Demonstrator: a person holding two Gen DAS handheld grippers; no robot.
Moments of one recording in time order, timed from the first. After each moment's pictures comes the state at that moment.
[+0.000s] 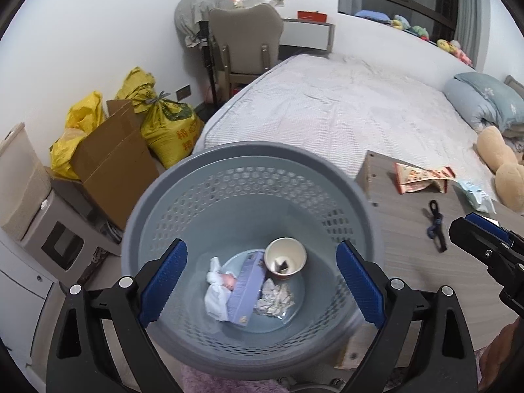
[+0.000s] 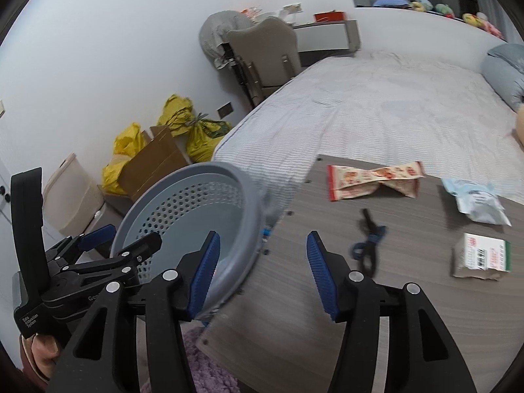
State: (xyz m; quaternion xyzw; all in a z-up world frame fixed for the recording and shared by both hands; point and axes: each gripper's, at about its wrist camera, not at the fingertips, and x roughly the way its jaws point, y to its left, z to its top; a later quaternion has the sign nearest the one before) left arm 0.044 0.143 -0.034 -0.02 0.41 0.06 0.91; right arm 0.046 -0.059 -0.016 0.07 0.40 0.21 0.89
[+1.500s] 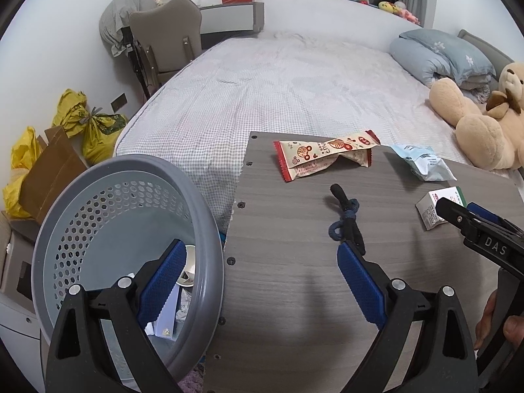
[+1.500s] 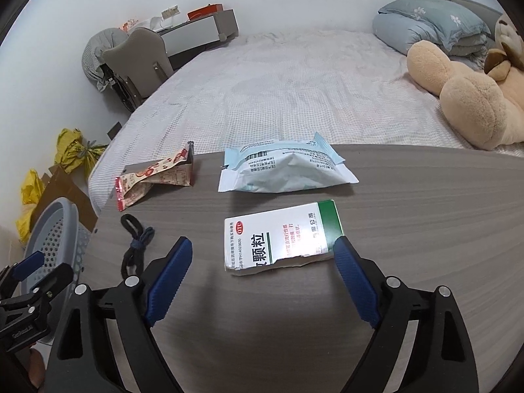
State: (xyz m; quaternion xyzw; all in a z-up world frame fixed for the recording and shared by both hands) left arm 0.088 0.018 -0.059 0.03 0.44 -0.04 0.90; right arm 0.081 -0.218 -0.072 0.10 0.44 -0.01 0.89
